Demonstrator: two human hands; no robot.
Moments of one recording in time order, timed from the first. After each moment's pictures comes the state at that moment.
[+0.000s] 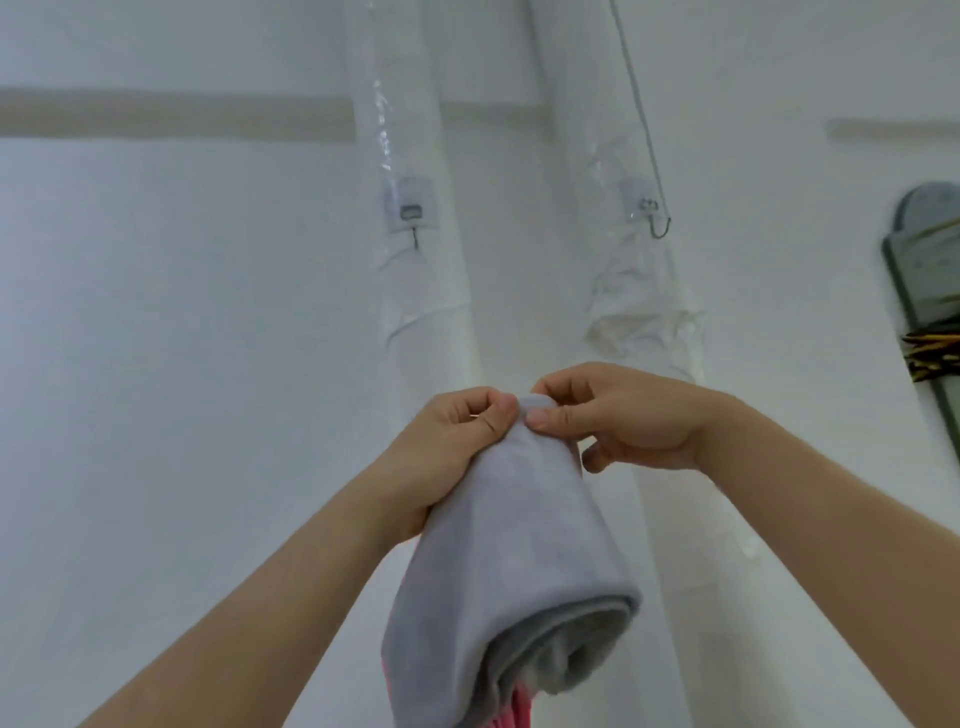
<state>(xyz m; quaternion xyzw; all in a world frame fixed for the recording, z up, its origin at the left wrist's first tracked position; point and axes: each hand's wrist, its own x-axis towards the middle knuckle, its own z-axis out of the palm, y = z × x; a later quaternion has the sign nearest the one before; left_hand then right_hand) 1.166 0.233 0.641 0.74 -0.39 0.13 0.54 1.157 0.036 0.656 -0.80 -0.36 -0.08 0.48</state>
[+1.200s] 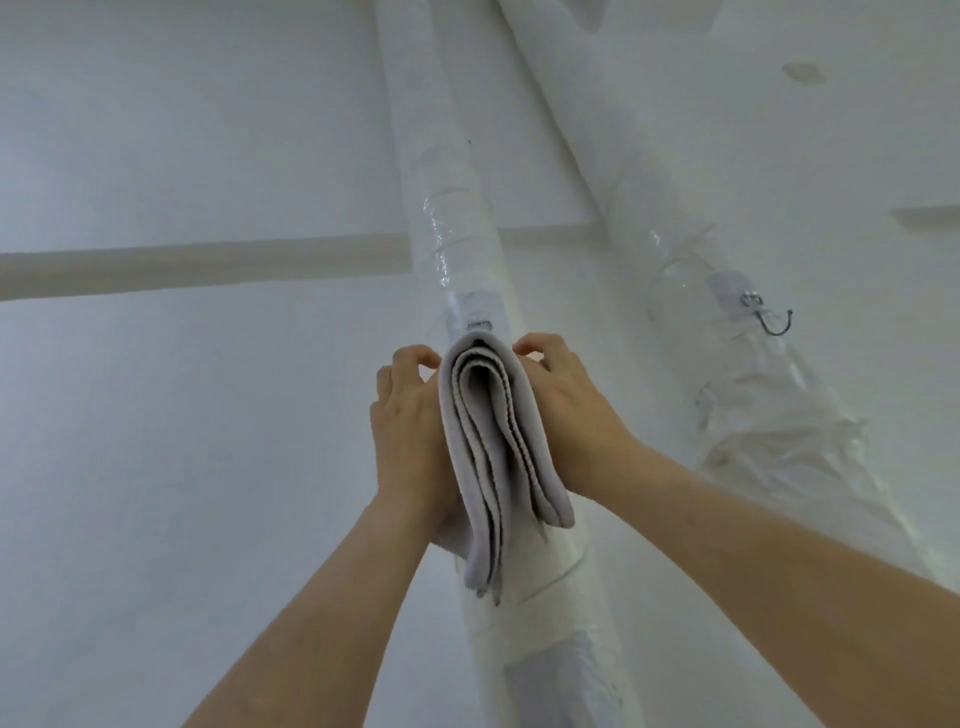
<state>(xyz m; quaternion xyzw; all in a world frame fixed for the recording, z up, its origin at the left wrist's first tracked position) 1.273 0.283 0.780 0.66 -0.25 0.67 0.24 1.283 0.138 0.770 -0.71 -0.26 -0.64 0.13</state>
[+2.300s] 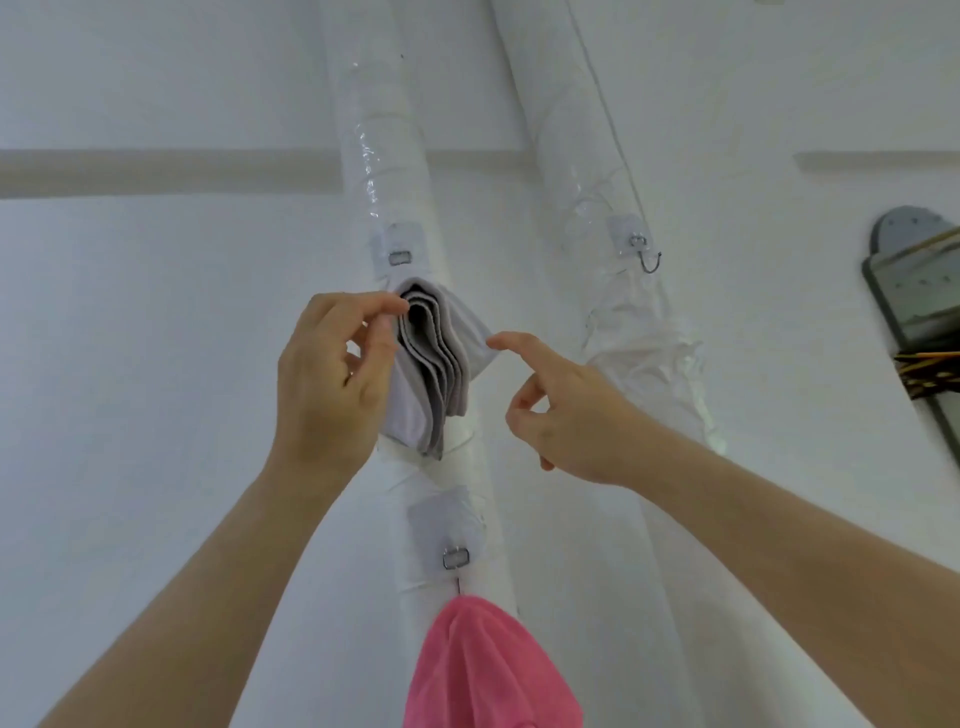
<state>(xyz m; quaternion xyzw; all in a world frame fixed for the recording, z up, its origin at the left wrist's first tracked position) 1.162 0.265 0.705 0.60 -0.36 0.65 0.31 1.157 0.070 0.671 -0.81 -0.27 -0.42 0.29</state>
